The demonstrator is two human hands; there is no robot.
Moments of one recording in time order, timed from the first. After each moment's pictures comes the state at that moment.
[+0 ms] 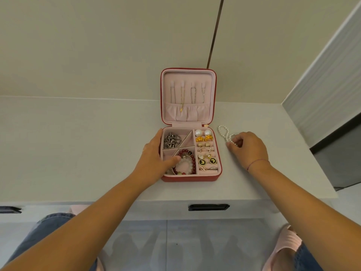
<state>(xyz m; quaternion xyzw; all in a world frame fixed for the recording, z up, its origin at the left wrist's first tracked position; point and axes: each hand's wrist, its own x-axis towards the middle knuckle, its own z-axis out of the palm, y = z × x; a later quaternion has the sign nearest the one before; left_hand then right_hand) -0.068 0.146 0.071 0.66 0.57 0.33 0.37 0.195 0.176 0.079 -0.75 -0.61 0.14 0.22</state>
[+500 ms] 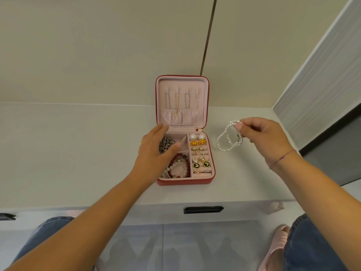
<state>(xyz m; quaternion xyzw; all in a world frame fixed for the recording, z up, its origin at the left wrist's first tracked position) -0.053 0.141 0.110 0.65 0.60 0.33 0.33 0.200 0.149 0.166 -0.63 -0.53 0.36 0.45</state>
